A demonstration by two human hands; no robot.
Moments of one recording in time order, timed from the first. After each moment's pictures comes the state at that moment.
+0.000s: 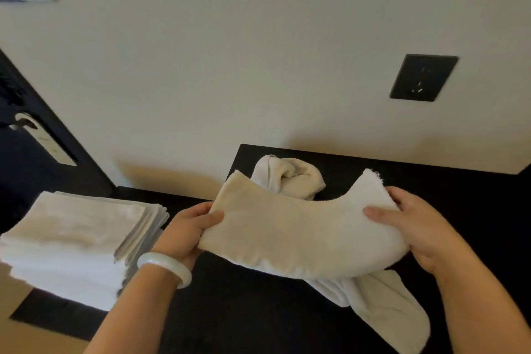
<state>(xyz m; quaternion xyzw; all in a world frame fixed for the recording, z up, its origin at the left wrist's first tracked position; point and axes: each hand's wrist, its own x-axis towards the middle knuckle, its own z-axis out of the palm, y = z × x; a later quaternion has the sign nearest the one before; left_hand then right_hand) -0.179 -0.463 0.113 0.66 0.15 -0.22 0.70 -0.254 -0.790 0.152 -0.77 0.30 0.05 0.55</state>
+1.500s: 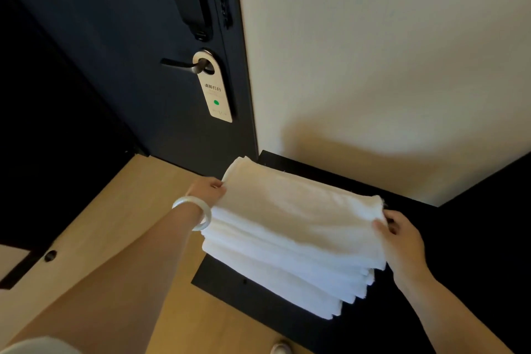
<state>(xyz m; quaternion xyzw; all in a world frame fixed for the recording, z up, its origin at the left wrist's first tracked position) 0.056 0.088 -0.046 0.88 0.22 -0.17 0.38 -0.046 -0.259 -0.047 -0.79 0.31 0.01 0.53</state>
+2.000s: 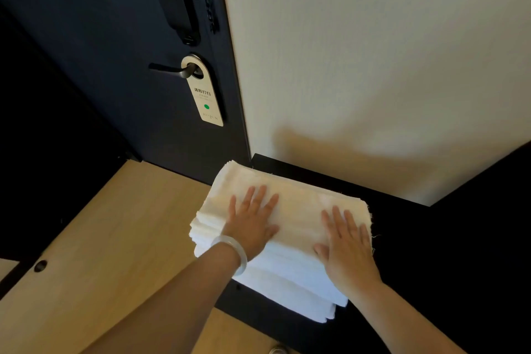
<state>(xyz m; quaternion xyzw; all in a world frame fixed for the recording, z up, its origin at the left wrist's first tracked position) 0.004 0.000 -0.077 0.97 -0.15 -0.17 0.01 -0.058 -0.215 -0.065 -0.98 0.01 0.17 0.10</state>
